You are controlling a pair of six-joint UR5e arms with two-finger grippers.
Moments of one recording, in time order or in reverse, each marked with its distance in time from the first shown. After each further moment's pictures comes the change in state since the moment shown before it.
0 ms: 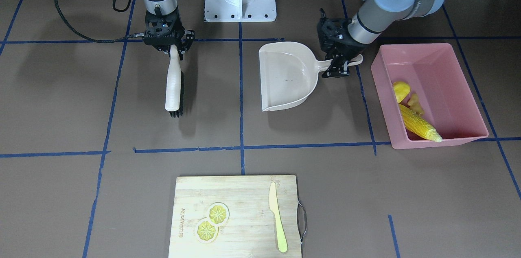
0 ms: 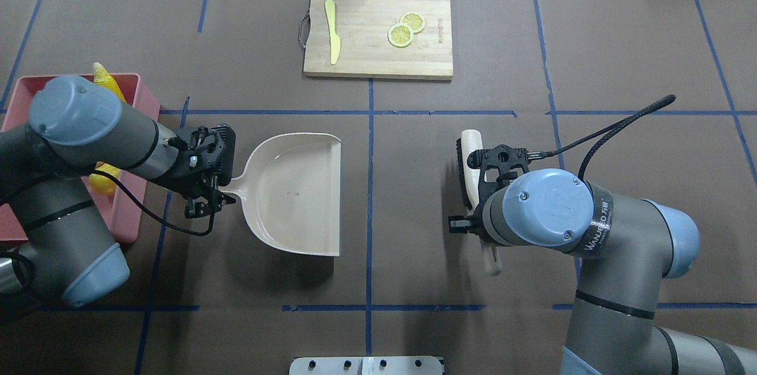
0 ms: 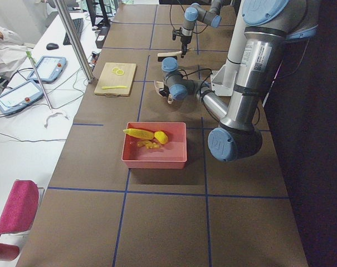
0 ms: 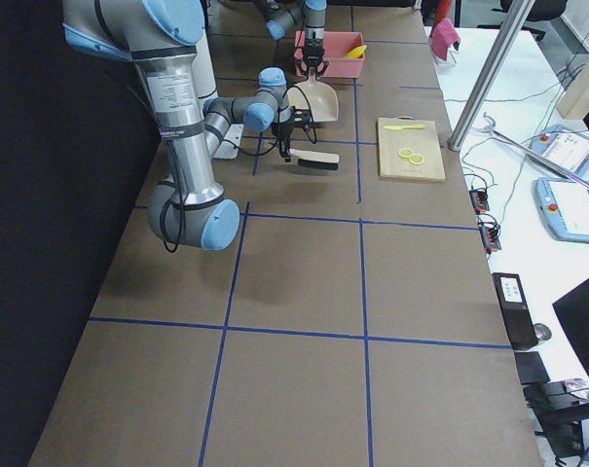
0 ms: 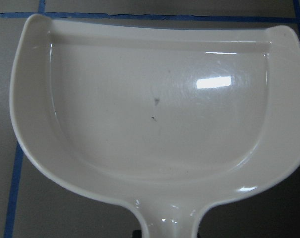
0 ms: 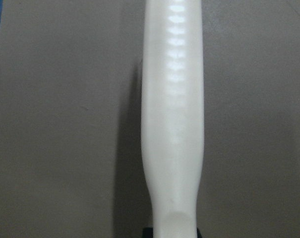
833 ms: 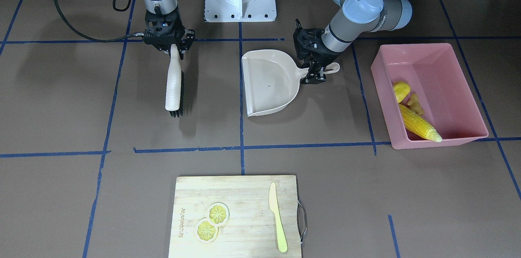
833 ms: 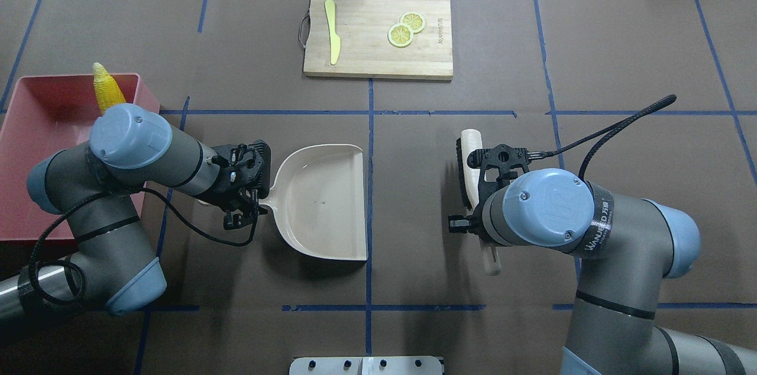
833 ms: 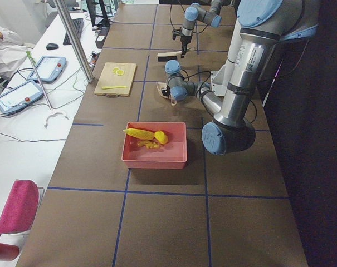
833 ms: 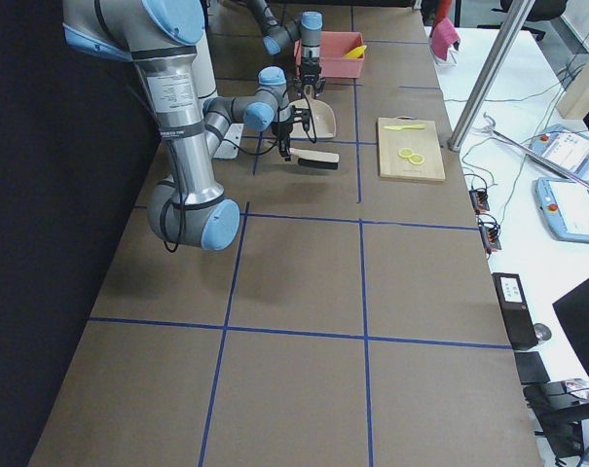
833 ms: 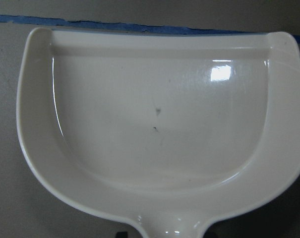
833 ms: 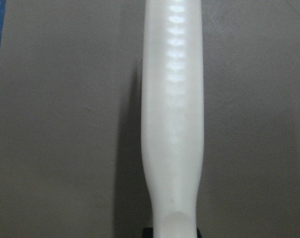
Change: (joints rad) left arm 0.066 -0.081 0.116 -0.092 0.056 -0.075; right arm 0.000 0.002 0.003 0.000 0.000 0.005
